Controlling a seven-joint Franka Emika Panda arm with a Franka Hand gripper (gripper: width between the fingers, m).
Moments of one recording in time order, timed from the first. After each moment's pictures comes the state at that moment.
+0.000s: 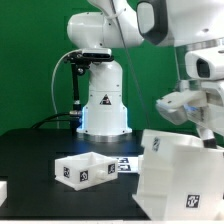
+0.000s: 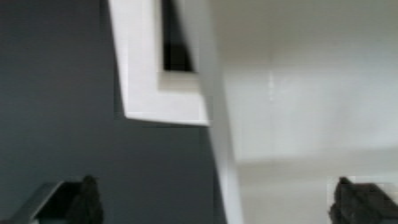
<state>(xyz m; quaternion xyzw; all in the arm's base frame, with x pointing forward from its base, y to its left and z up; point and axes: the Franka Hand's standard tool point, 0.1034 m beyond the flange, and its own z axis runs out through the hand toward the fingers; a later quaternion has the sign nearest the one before) 0.640 0.112 0.118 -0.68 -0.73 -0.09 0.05</state>
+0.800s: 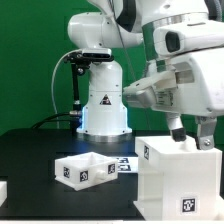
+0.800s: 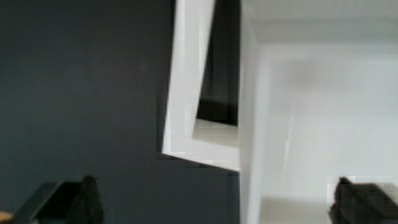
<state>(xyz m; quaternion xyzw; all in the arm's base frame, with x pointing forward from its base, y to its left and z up) 0.653 0.074 0.138 -0.62 -0.78 -0.10 0.01</state>
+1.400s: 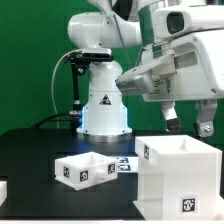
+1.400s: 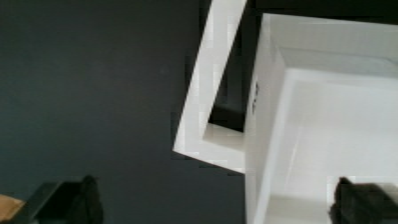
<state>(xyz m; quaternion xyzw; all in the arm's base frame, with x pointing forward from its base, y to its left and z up) 0.660 0.069 0.153 -0.64 -0.76 -0.10 0.01</state>
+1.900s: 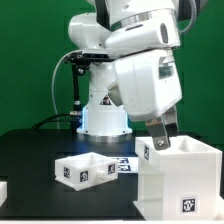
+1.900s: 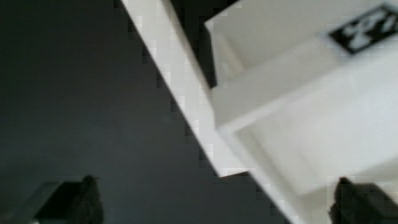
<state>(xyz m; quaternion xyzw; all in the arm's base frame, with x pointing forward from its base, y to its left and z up) 0.651 0.046 0.140 -0.84 -0.53 -0.11 0.07</state>
